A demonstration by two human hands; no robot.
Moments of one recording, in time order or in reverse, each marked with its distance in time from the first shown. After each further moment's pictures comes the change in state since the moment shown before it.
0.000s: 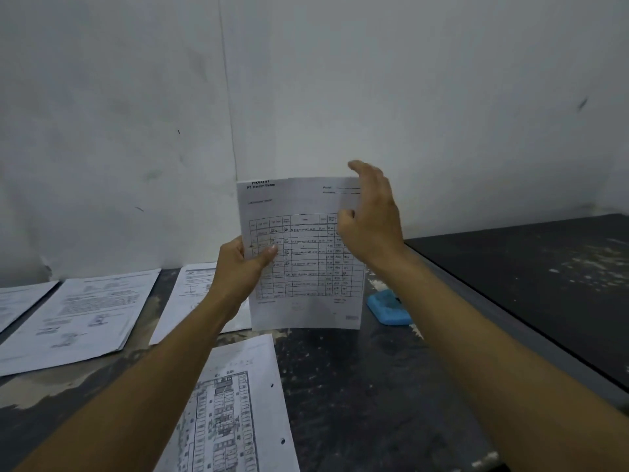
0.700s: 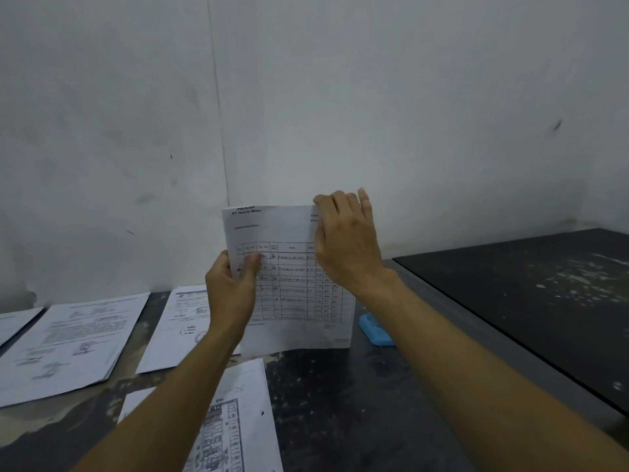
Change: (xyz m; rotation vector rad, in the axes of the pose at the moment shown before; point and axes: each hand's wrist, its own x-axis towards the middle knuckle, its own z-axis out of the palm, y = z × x) left_hand -0.005 0.002 0.019 -0.029 0.300 0.120; right_hand 0.006 -0.010 0.009 -0.438 -0.021 -0.242
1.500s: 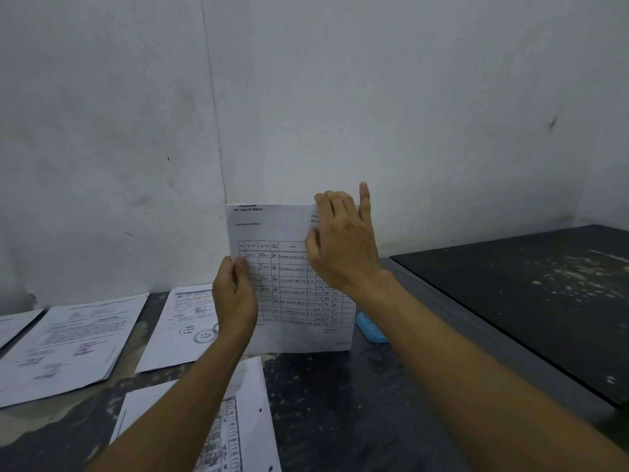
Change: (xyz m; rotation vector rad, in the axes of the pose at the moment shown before) left_hand -0.014 -0.003 0.010 0.066 0.030 0.000; right_hand -0.006 -0.002 -0.008 -0.082 0.021 -0.038
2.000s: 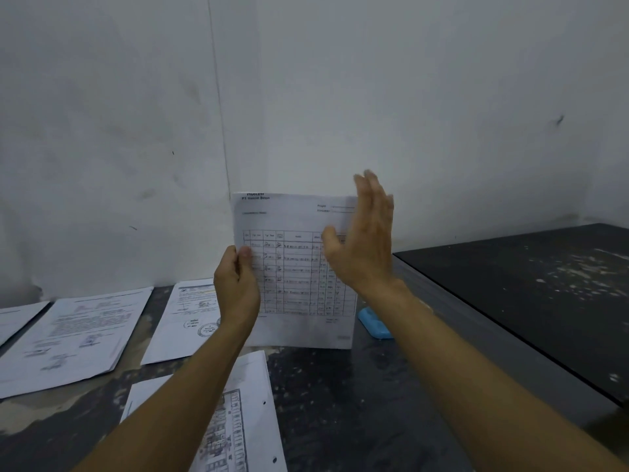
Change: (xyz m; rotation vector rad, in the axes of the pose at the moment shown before) left_hand 0.004 0.008 -0.004 0.016 -0.009 0.035; right_hand -0.014 0.010 0.002 0.374 0.080 0.274
